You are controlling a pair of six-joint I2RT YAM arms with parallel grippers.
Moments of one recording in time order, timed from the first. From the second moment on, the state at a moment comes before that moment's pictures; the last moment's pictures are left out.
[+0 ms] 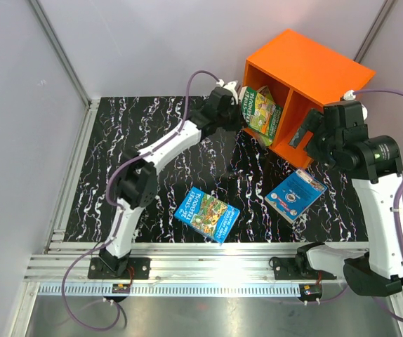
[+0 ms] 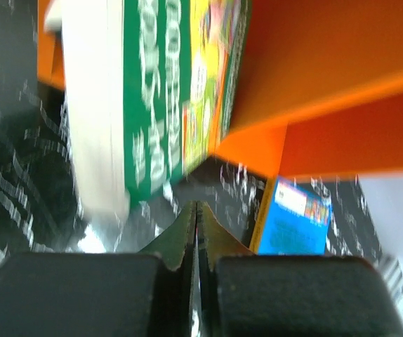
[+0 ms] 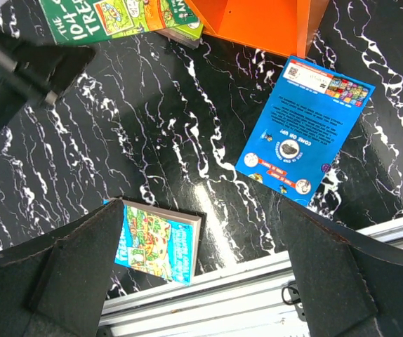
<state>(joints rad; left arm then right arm) -0.69 2.24 2.10 -0.35 0.15 -0.59 0.28 1.19 1.78 -1.36 0.27 0.70</state>
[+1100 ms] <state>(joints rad) -0.70 2.33 2.24 -0.56 0.03 -0.47 0.28 1.23 1.77 -1.36 0.27 0.68</state>
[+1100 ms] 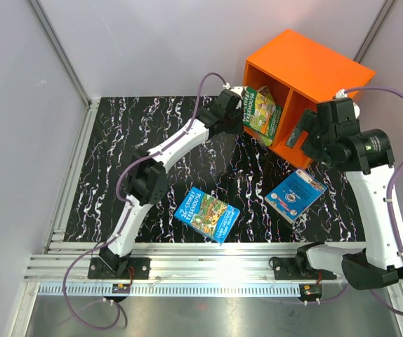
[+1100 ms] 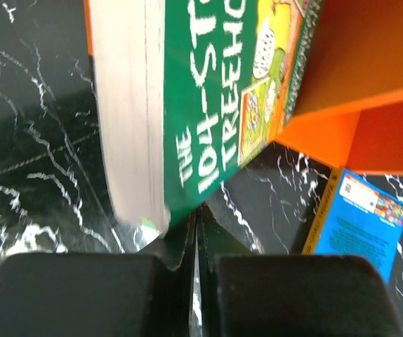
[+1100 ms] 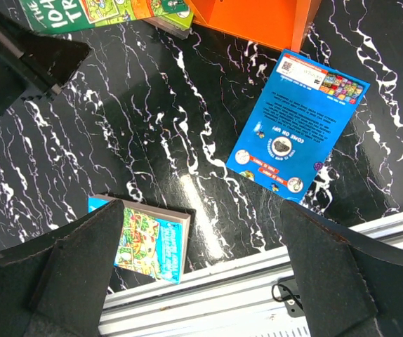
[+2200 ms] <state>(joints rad) -0.64 2.53 2.44 -0.37 0.02 -0.62 0.27 1.31 1.77 -1.36 0.27 0.60</state>
